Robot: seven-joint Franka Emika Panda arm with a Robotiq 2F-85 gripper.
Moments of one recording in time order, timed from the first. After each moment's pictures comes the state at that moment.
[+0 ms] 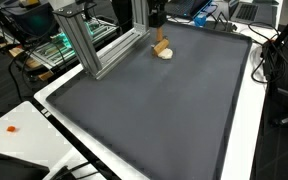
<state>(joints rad) 0.12 -0.16 0.23 -2.47 -0.12 2.40 0.40</state>
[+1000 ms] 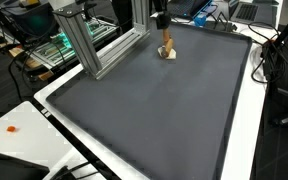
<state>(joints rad) 0.14 -0.17 0.18 -2.55 -0.03 2.64 0.01</state>
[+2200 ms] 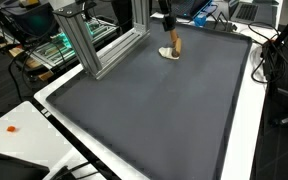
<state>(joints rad) 0.17 -0.12 0.16 -2.54 0.06 2.73 -0.14</state>
